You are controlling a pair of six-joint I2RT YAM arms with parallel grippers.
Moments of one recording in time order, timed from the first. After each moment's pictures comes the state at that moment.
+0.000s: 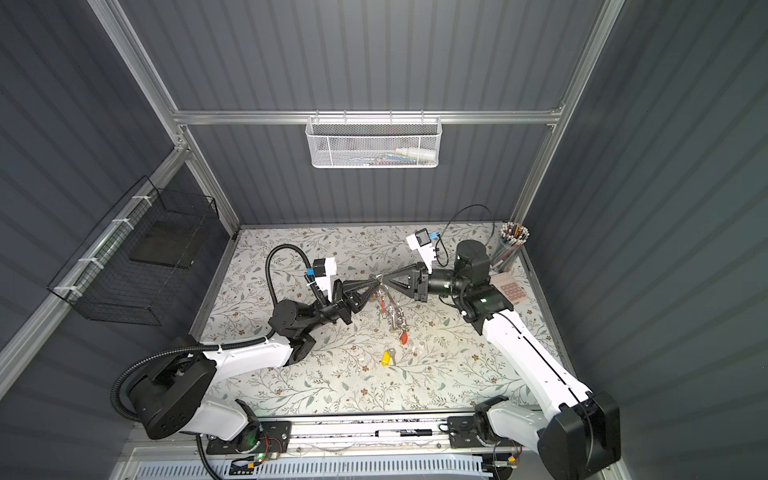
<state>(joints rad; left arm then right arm) -0.79 1.48 0.64 1.36 0.49 -0.69 0.36 1.16 0.95 0.07 -1.09 0.51</state>
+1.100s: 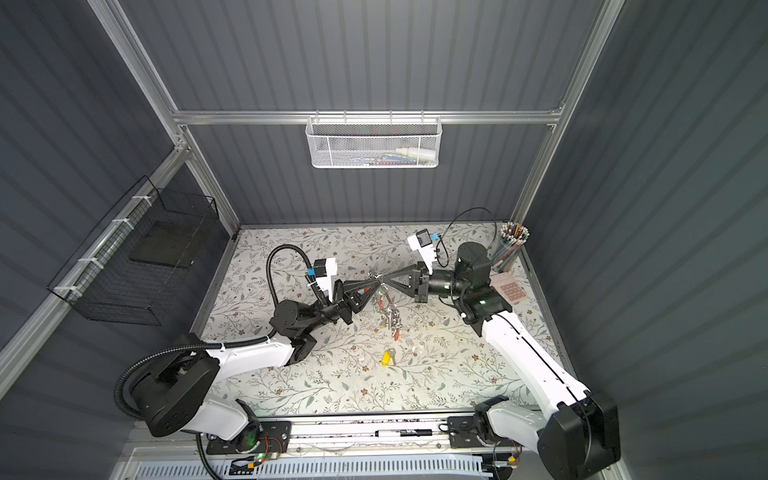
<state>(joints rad) -0.77 1.48 0.63 1.36 0.49 -0.68 0.36 1.16 0.92 0.13 -1.10 0.51</state>
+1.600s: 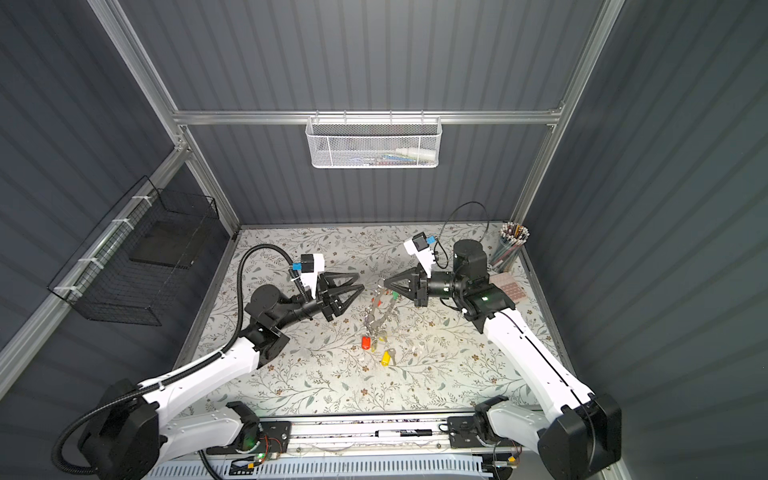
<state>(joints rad) -0.65 1.16 0.72 0.59 0.64 -0.32 0.36 1.16 1.01 -0.17 -1.05 0.23</state>
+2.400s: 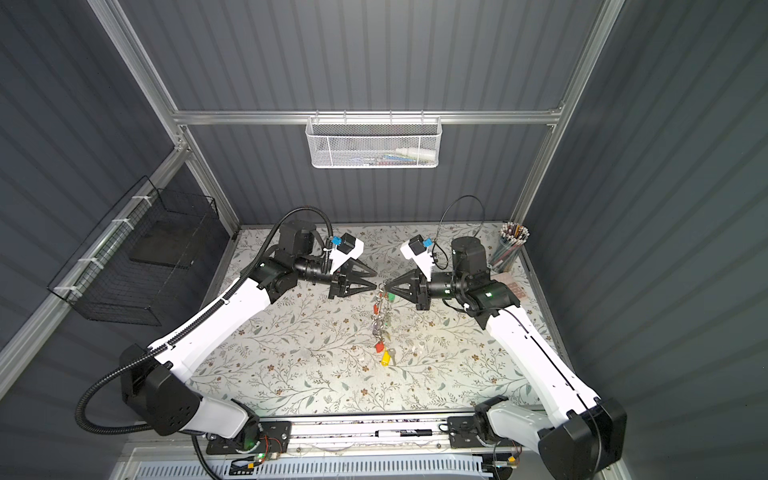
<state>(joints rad) -0.58 1.50 1.41 -0.45 1.05 0.40 0.37 1.16 1.08 -0.35 -1.04 0.04</state>
